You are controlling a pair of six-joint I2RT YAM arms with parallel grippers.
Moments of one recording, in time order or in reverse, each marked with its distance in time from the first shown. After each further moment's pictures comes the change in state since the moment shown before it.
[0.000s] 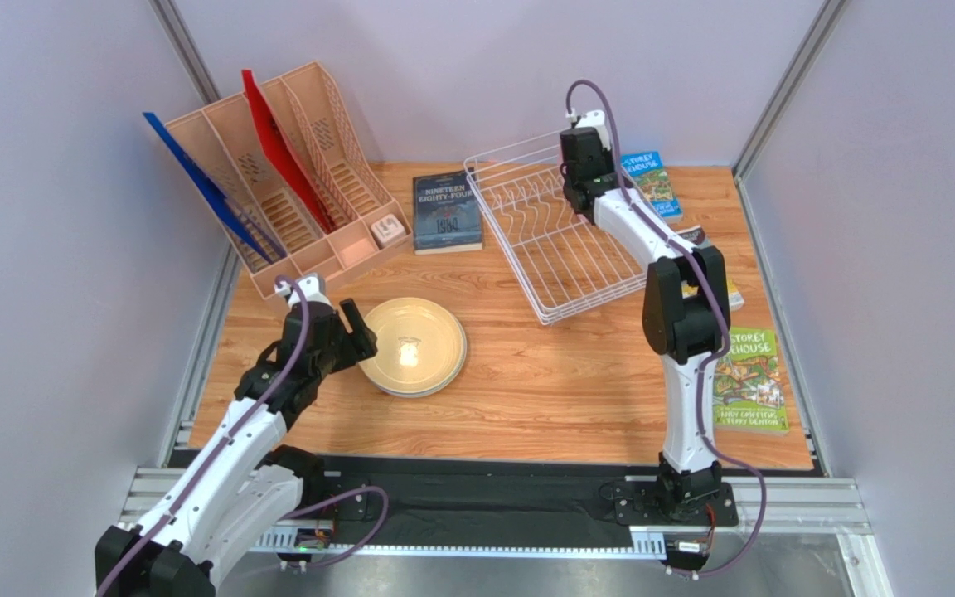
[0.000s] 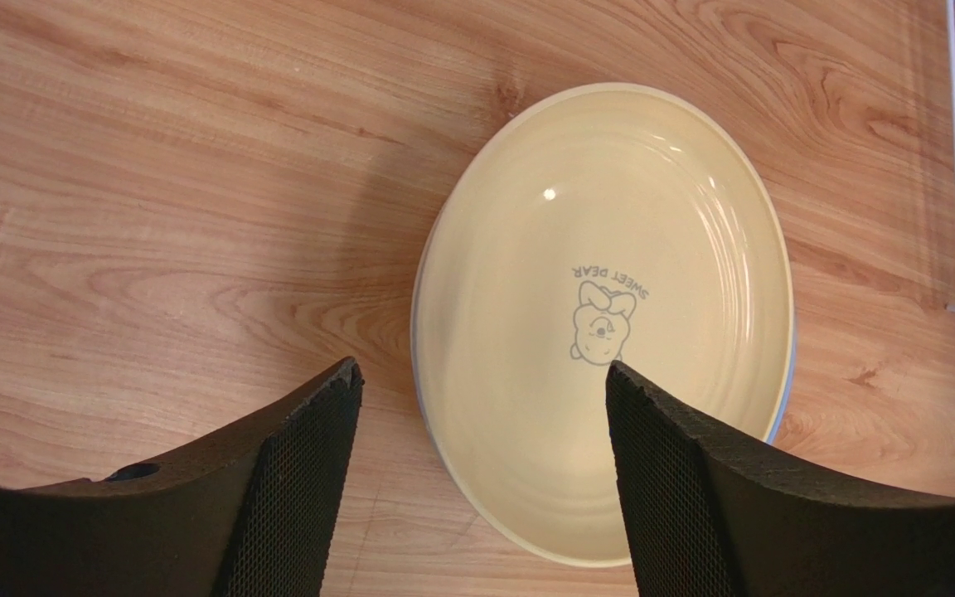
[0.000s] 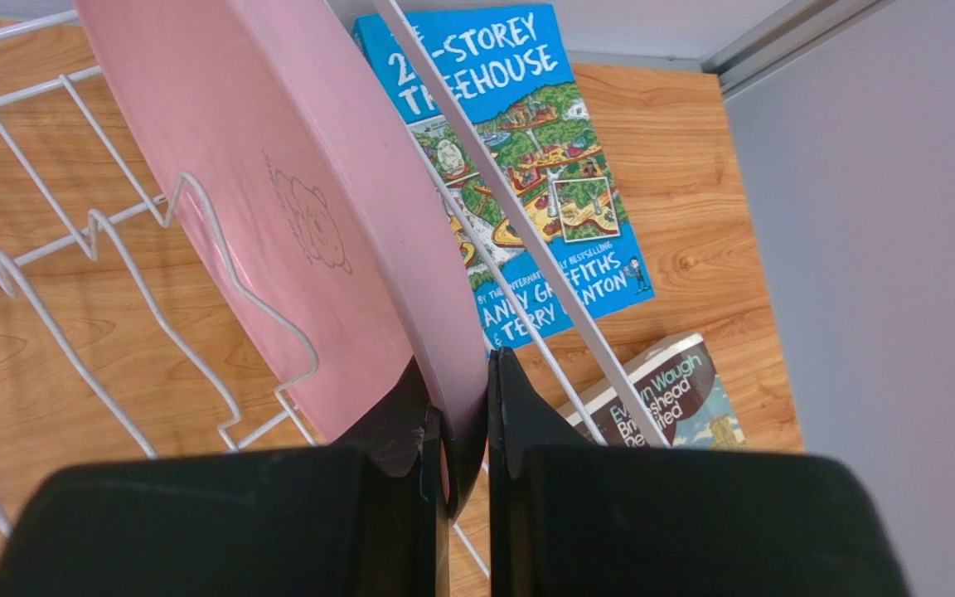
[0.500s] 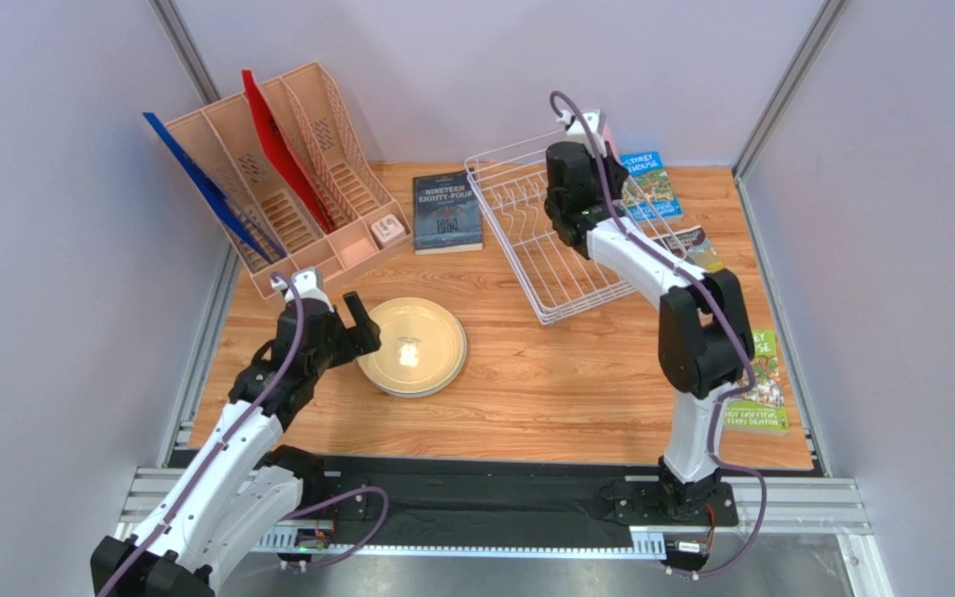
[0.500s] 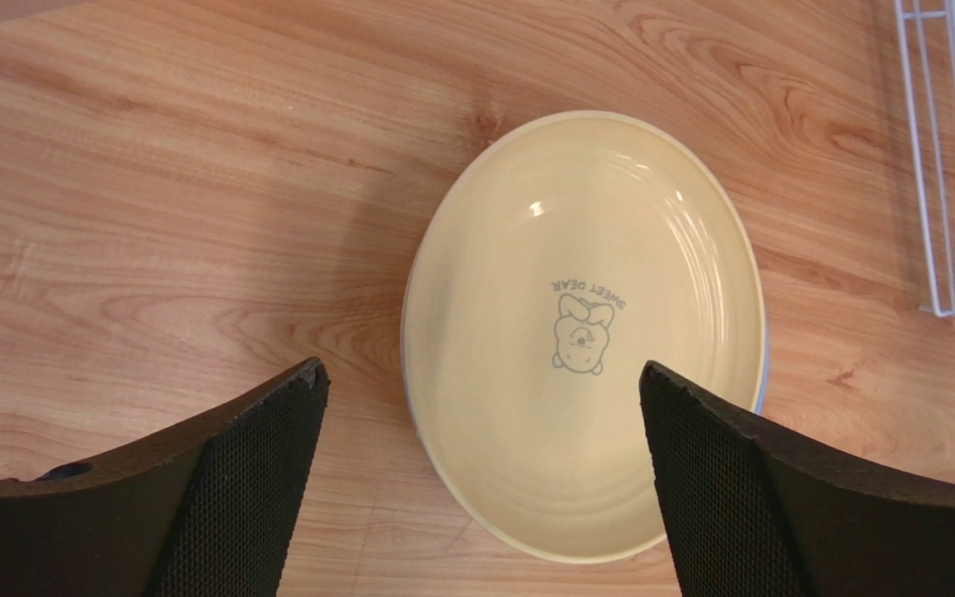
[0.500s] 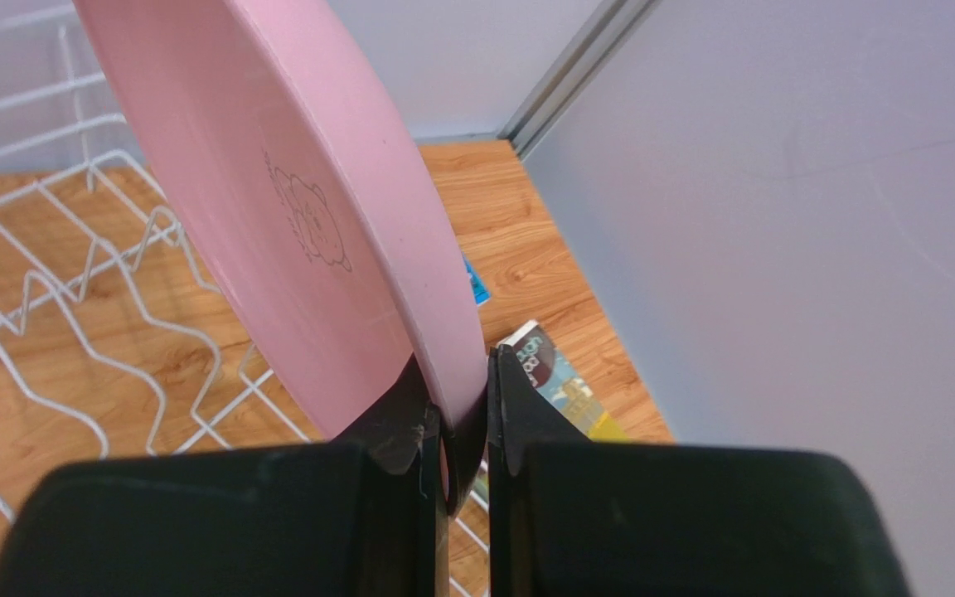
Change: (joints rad) left arm 0.000 -0.010 0.031 -0.012 0.001 0.028; right arm 0.135 -0.209 -0.325 0.411 0.400 -0.177
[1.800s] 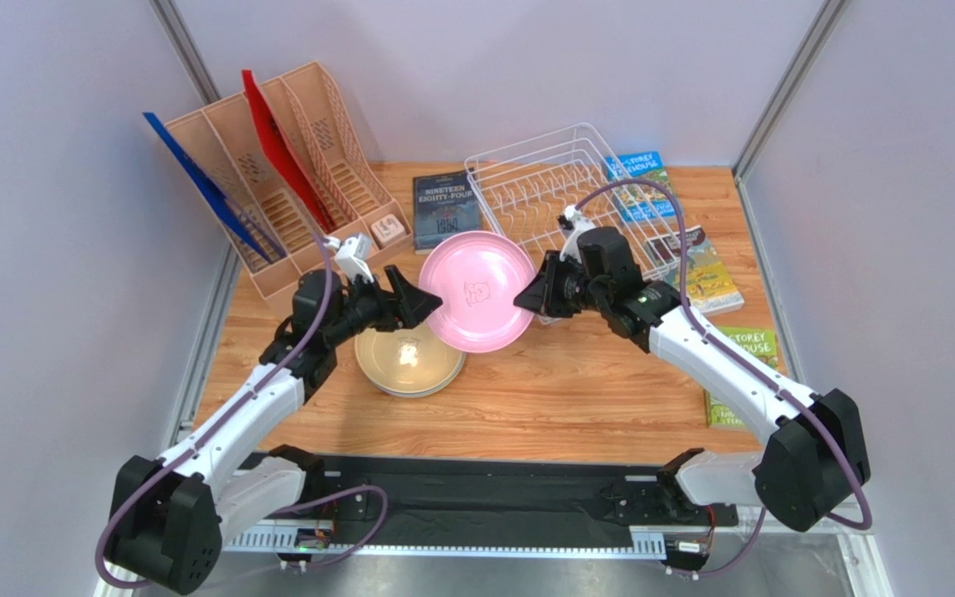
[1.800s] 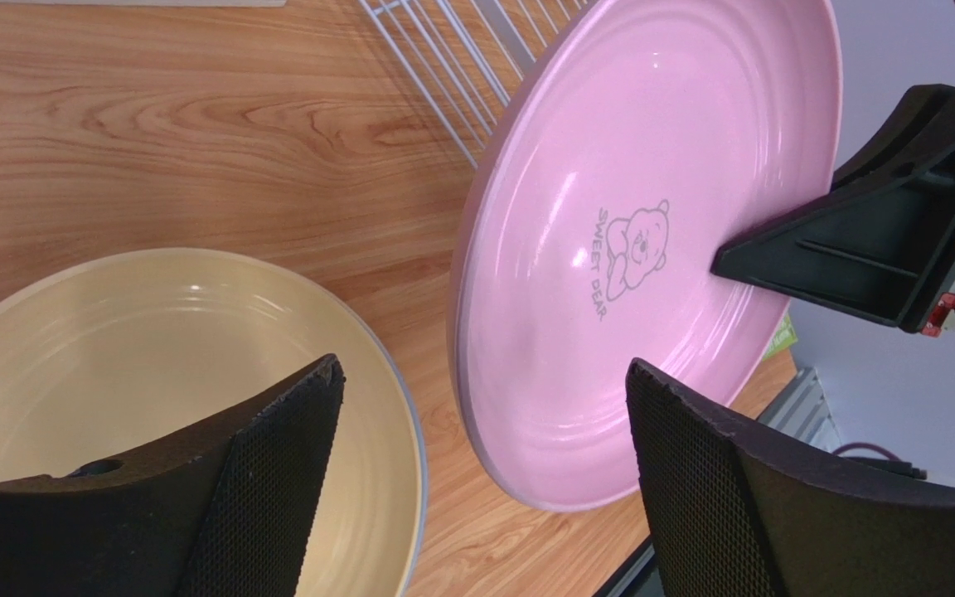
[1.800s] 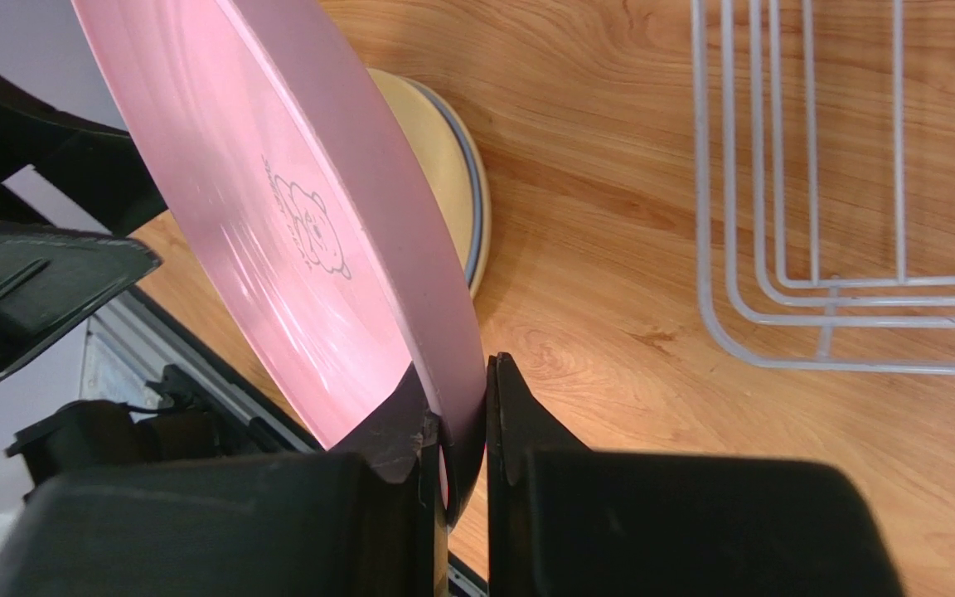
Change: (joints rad) left arm -0.024 0.257 0.011 0.587 0.567 -0.048; right arm 0.127 -0.679 -0.580 -0.408 -1.281 0.829
